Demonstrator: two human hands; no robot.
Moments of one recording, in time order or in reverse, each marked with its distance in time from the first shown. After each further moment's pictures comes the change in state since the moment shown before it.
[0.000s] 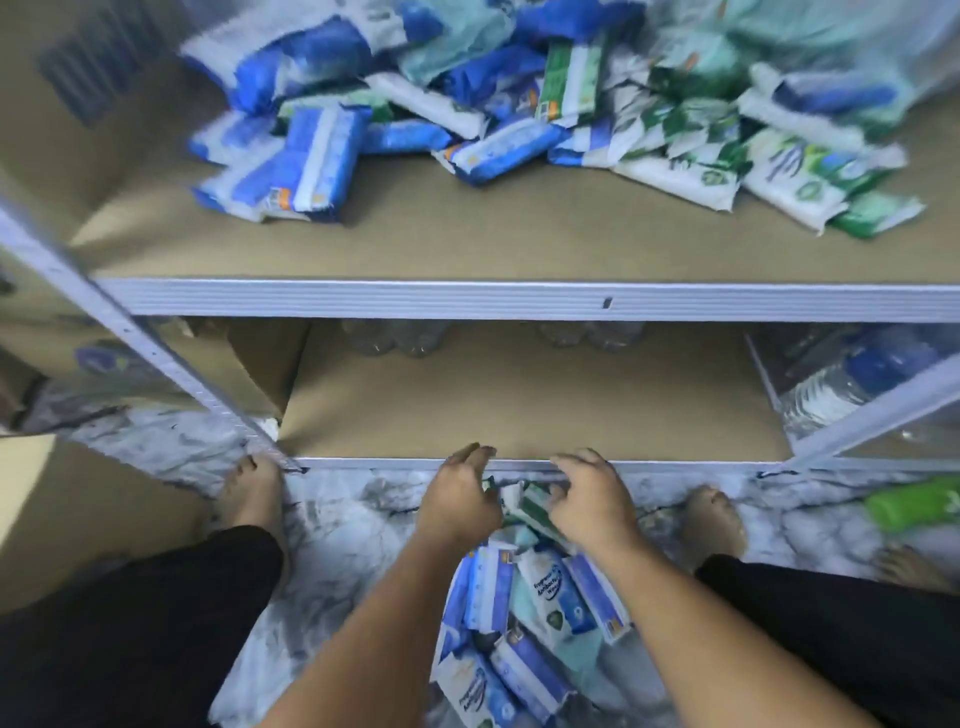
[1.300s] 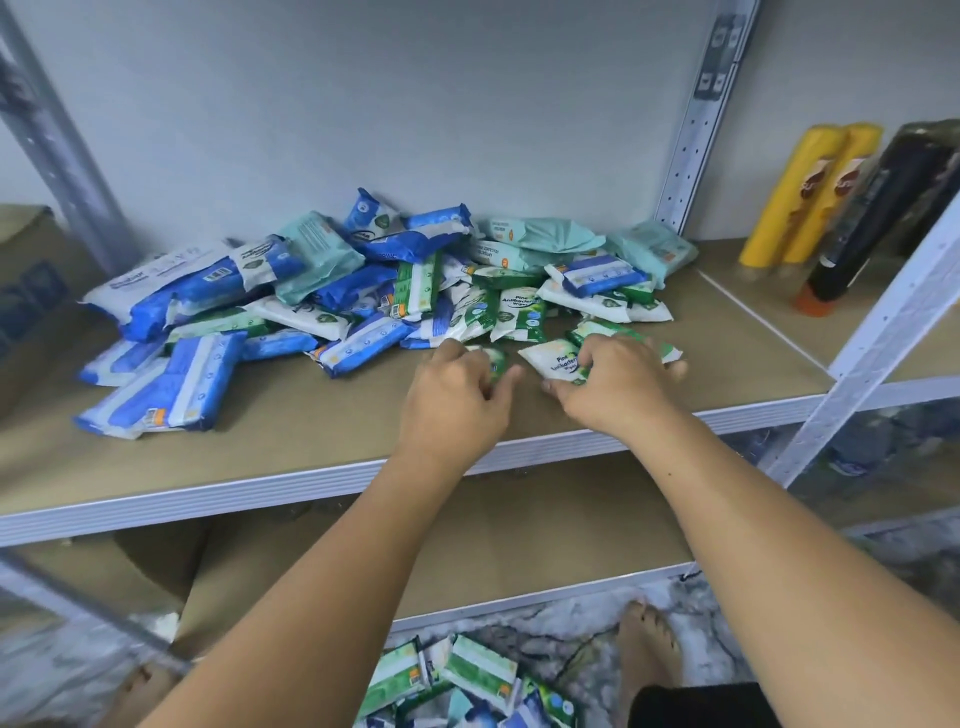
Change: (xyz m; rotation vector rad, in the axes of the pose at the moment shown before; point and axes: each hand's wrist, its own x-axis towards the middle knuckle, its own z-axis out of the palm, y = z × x) left_hand 0.094 0.250 -0.130 0.044 0.599 0.527; right_hand 0.076 -0.027 -0.307 -0.239 0.378 0.136
